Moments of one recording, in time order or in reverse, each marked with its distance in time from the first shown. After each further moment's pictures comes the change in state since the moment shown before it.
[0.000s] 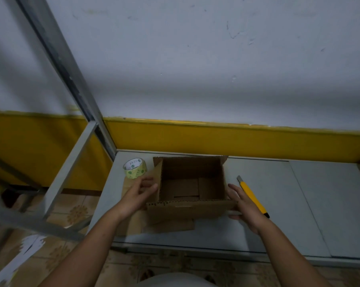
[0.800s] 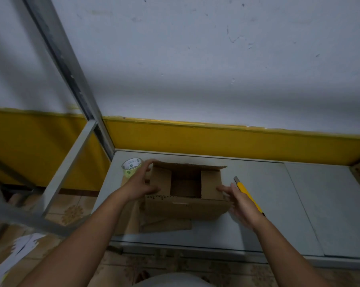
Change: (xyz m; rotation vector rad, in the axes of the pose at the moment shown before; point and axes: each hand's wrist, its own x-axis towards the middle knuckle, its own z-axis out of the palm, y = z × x) left_hand 0.051 0.005 -0.011 0.290 -0.057 0.256; right_hand 0.001 0.000 -0.002 0.099 -0.132 -0.123
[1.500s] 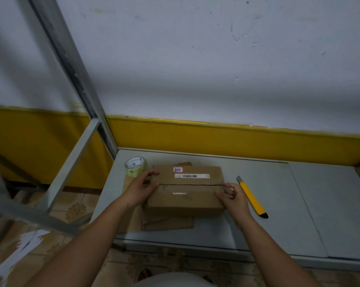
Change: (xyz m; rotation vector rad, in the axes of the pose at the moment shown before) left_hand -0.016 -0.017 0.016 -0.073 0.075 -0.130; right_hand 0.019 0.014 0.035 -0.133 0.395 -0.143
